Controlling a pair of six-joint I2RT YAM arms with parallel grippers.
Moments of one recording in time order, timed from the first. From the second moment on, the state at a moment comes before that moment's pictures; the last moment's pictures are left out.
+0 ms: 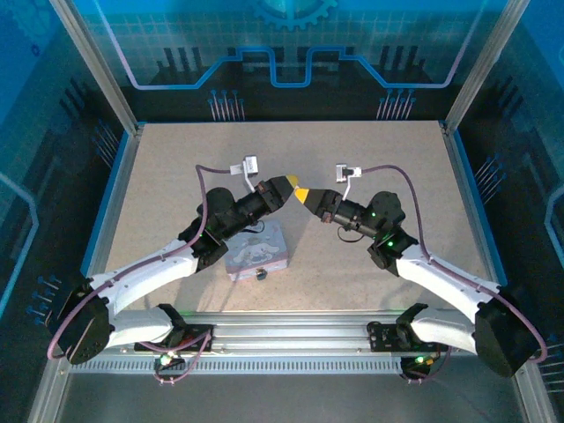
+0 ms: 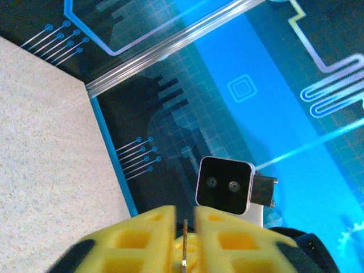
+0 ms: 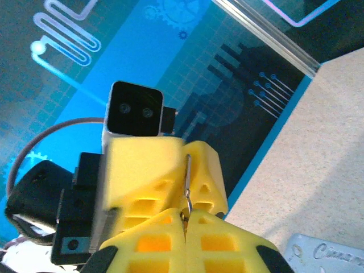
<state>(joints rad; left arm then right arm) -0.71 1.20 0.76 0.53 0.14 -1.10 0.59 1.13 0.62 0.63 -0.50 1.01</state>
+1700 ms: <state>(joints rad) -0.58 1.38 0.93 -0.58 0.05 -0.87 0.59 0.85 0.64 -0.24 -0.28 0.60</state>
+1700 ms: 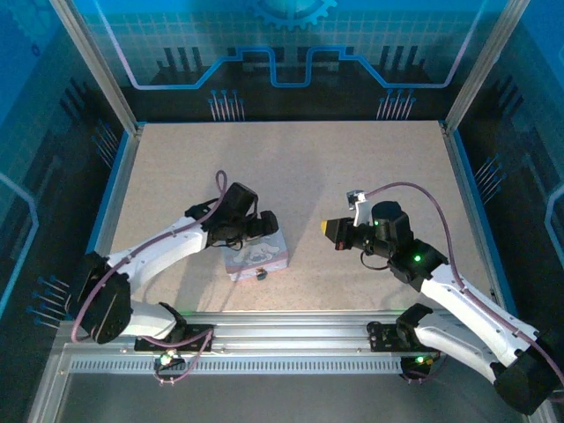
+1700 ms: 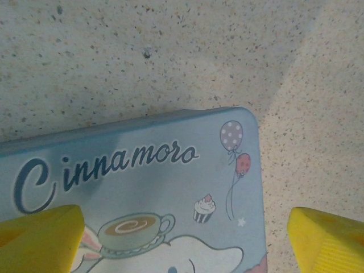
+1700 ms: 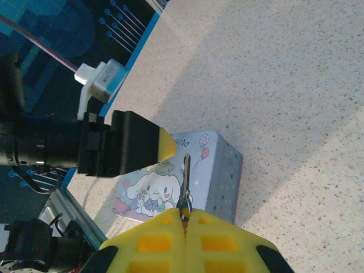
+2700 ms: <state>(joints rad) -0.60 1.79 1.31 -0.50 0.14 -0.54 0.59 0.80 0.64 -0.36 -0.26 0.56</state>
